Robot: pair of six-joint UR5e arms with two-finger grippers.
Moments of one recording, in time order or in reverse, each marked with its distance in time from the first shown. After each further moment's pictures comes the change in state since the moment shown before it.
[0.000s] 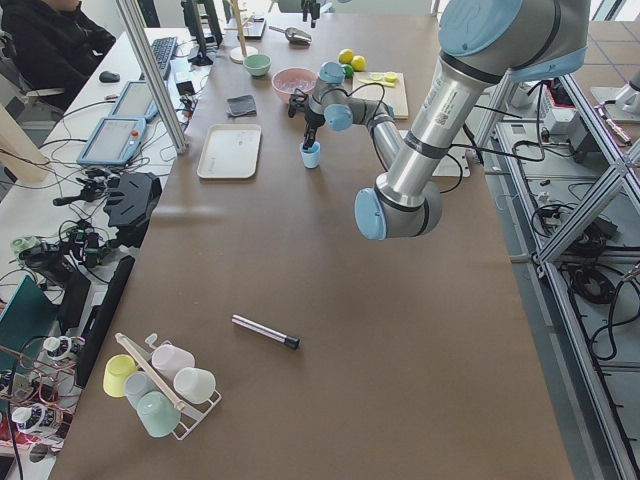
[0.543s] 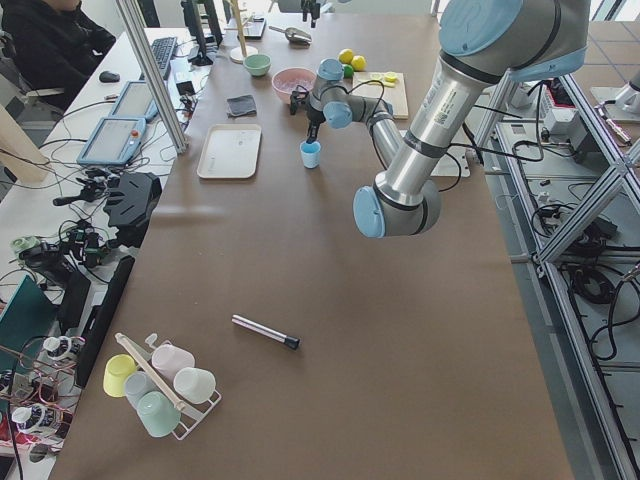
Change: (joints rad) left arm 0.015 -0.013 0.009 -0.032 -0.066 0.006; right arm 0.000 0.001 0.000 -0.001 0.003 -0.004
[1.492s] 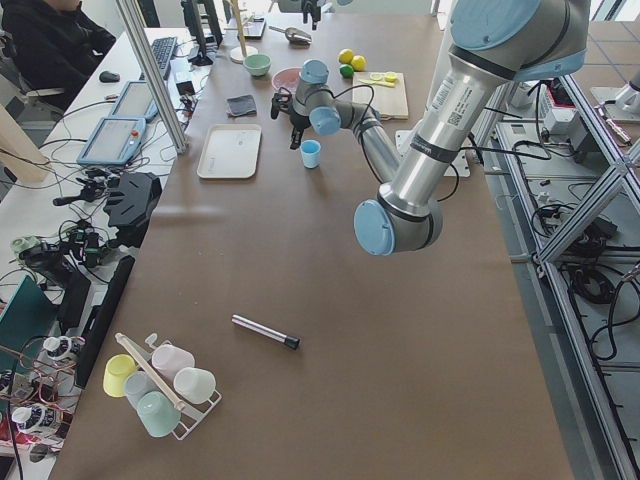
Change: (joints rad) left arm -0.133 0.061 -0.080 0.007 -0.102 0.080; right arm -0.002 -0.008 -0.046 0.001 -0.028 -0.079
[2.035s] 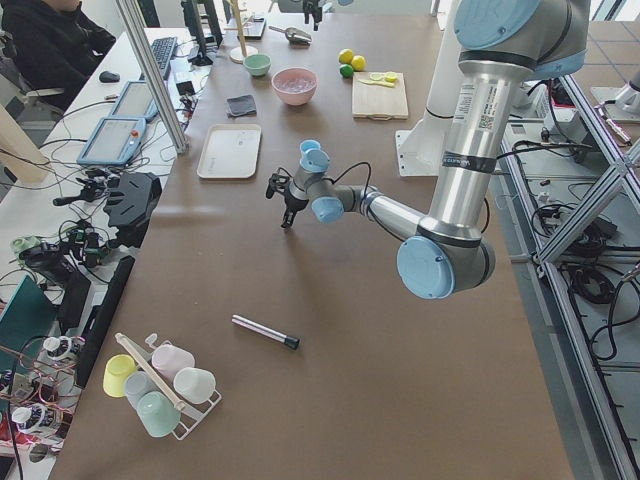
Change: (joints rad) left arm -0.059 0.335 0.084 -0.342 0.032 0.177; right arm 0.000 -0.007 -0.004 0.000 0.002 -0.005
